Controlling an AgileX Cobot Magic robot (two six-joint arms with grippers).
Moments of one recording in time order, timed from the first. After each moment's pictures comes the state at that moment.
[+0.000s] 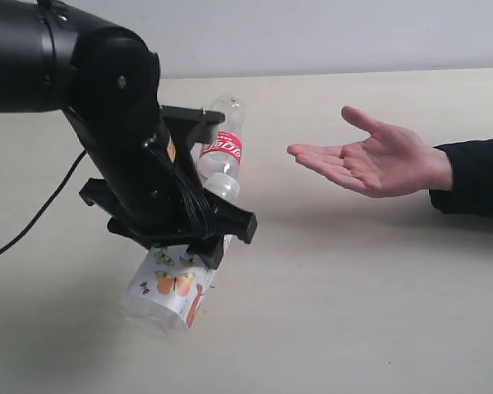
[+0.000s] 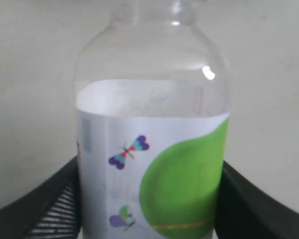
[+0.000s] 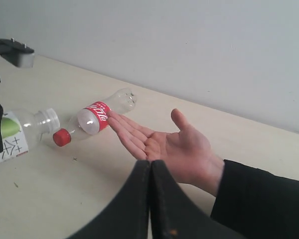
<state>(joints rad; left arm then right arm) -0.67 1.74 -1.17 -0.08 0.93 -0.37 0.50 0.00 -0.23 -0.10 0.52 0.00</state>
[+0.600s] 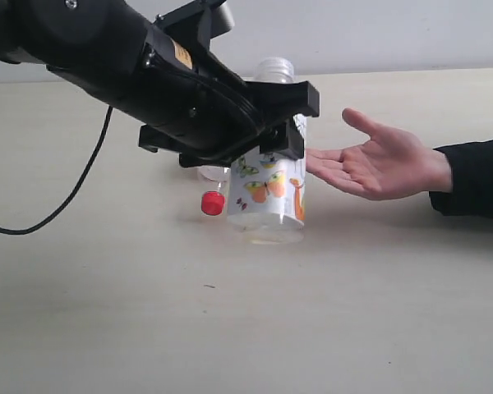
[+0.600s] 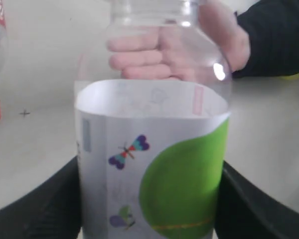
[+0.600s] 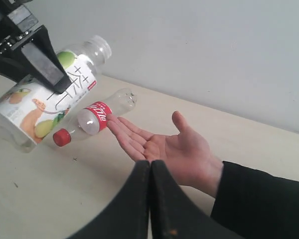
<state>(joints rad) -0.67 1.65 -1.21 -0.33 0.54 -0.36 0.50 0.00 -0.23 -0.10 0.52 0.00</state>
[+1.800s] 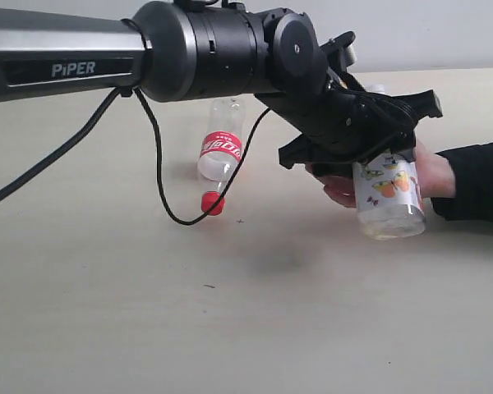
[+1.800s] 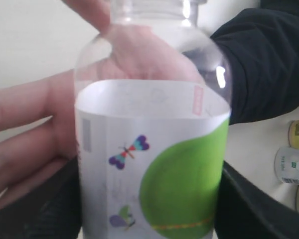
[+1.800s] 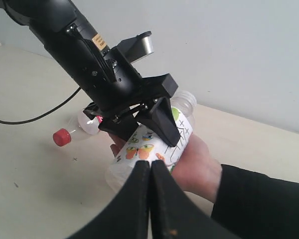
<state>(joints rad) -0.75 2.17 -1.74 -0.47 0.55 -0.42 0.50 0.00 -0.23 -0.10 0.52 0.00</state>
